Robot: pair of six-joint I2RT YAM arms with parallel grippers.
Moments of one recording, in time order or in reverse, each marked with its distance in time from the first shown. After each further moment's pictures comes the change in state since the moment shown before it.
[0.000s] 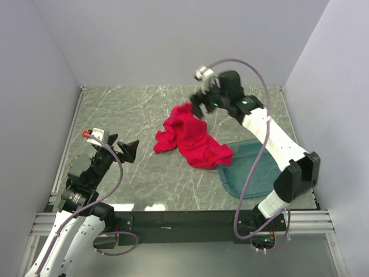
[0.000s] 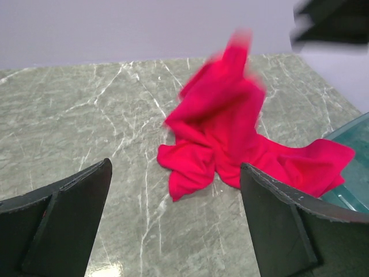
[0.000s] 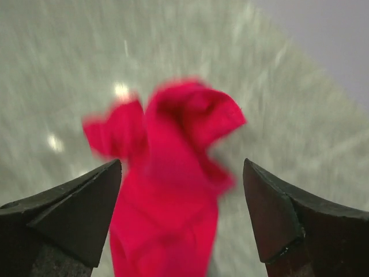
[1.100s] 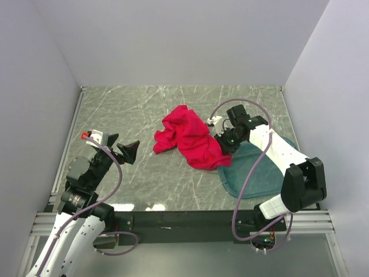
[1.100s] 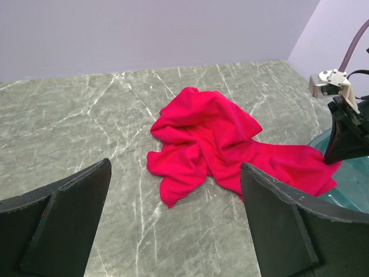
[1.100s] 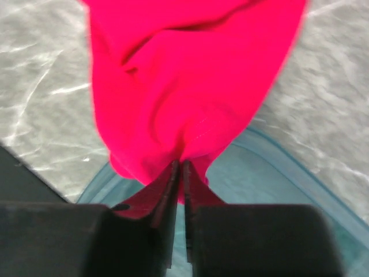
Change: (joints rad) left arm -0.002 -0.037 -0.011 0.023 0.030 -0.001; right arm -0.161 -0.153 -0.520 -0.425 -0.025 -0.287
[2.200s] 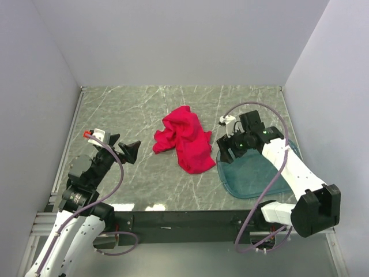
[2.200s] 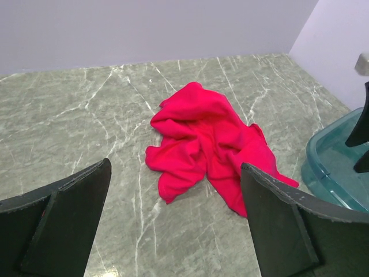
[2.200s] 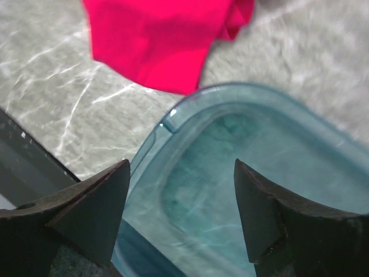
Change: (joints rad) left arm 0.000 0.024 -0.003 0.001 0.002 0.000; right arm -0.064 -0.227 -0.092 0.010 -0.093 0.139
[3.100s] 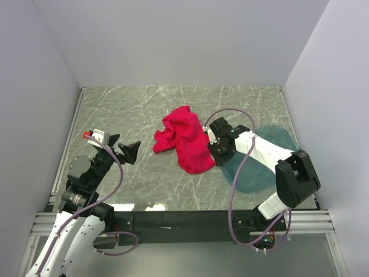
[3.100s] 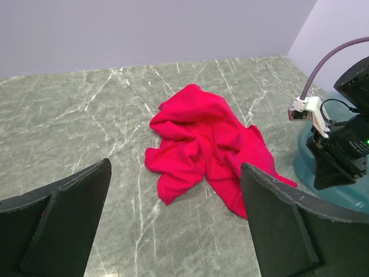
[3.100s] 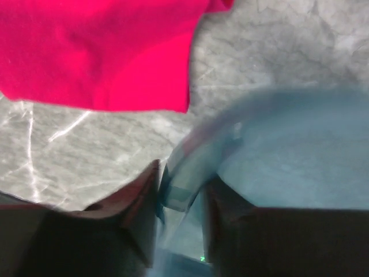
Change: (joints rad) left arm 0.000 -0.011 -0.001 -0.001 0.005 0.000; right arm 0.240 0.292 -0.012 0.082 0.352 0.333
